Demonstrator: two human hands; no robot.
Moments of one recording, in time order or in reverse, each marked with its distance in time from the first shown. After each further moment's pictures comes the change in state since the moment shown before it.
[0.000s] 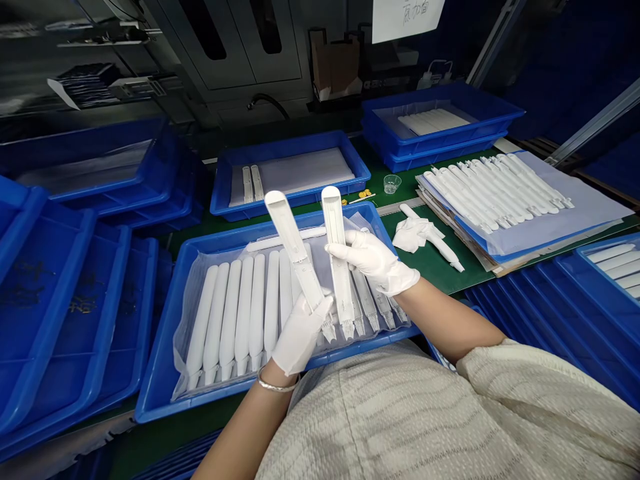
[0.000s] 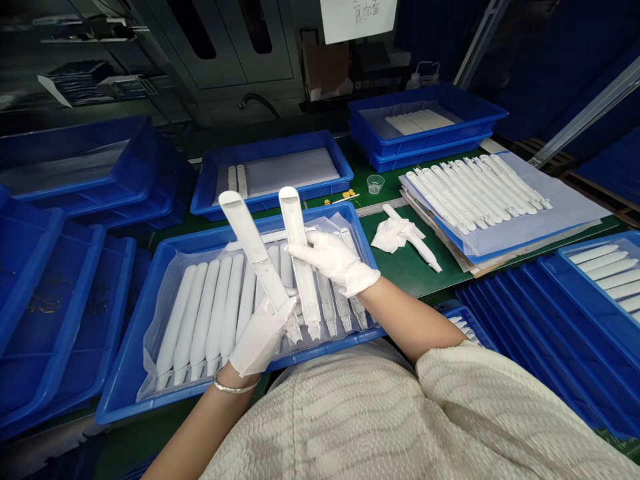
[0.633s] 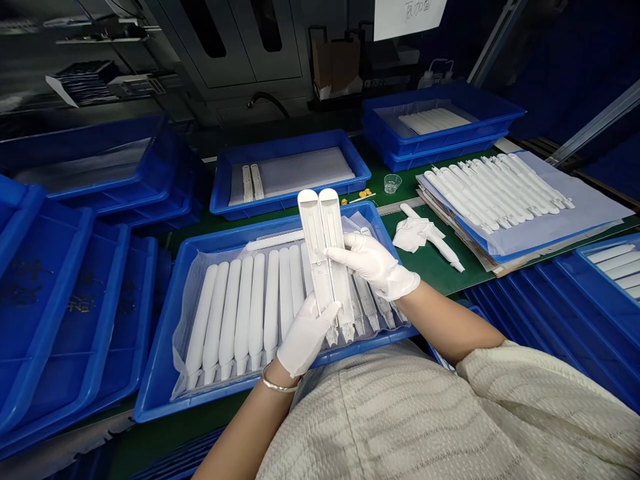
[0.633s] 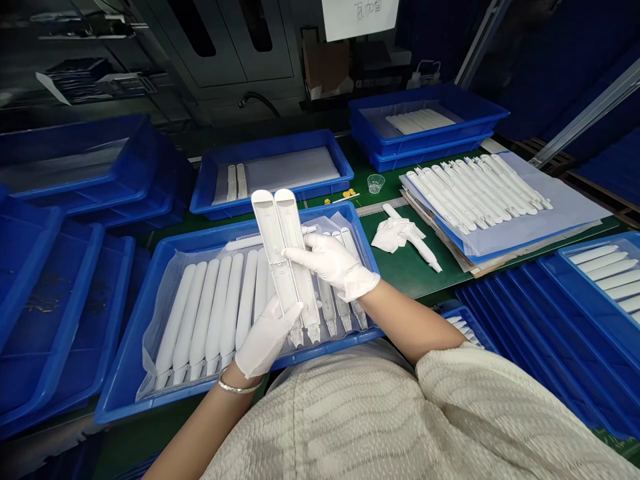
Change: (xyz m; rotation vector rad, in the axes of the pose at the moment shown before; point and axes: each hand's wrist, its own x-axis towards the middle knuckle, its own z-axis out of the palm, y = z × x) left_hand -0.004 -0.003 0.003 -0.011 -0.138 0.029; right_hand -0.003 0.004 0.003 0.067 -0.032 0.005
